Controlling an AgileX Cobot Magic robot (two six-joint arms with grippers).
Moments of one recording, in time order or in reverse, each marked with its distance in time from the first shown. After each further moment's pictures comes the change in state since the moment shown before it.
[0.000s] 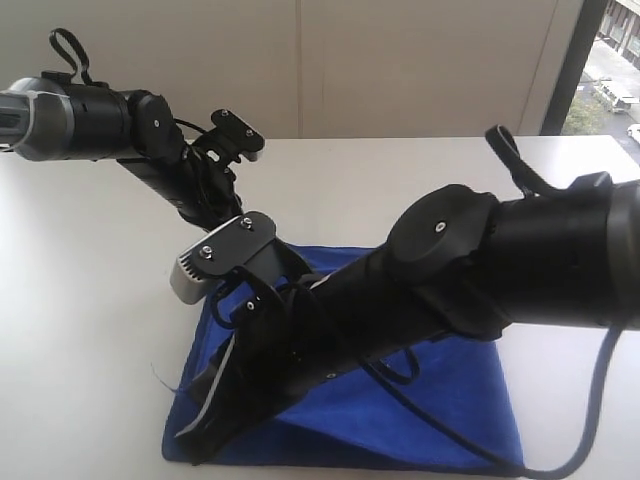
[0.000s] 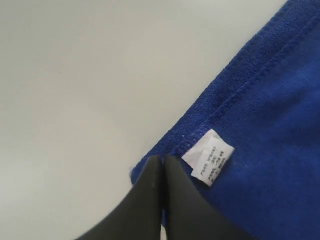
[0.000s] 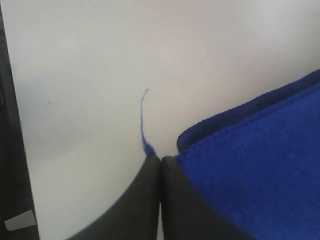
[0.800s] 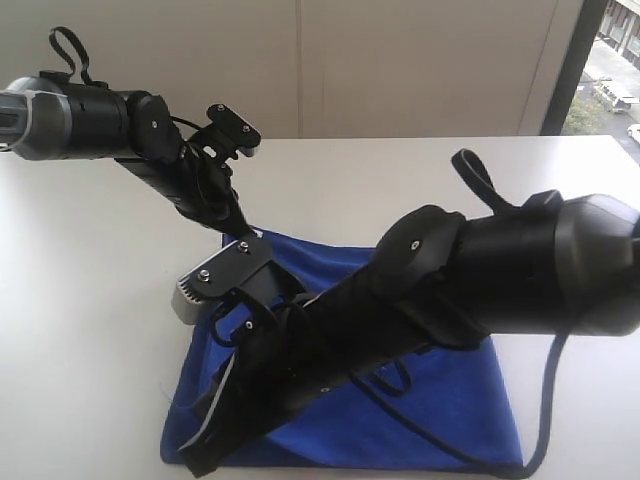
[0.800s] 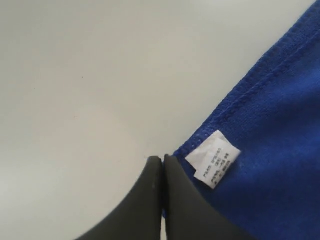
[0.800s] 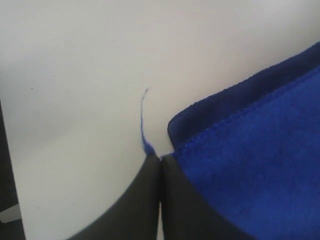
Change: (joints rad) left arm 0.007 0.000 0.000 0.042 -0.036 -0.028; right arm 0.004 0.068 -0.002 0.002 0.004 0.000
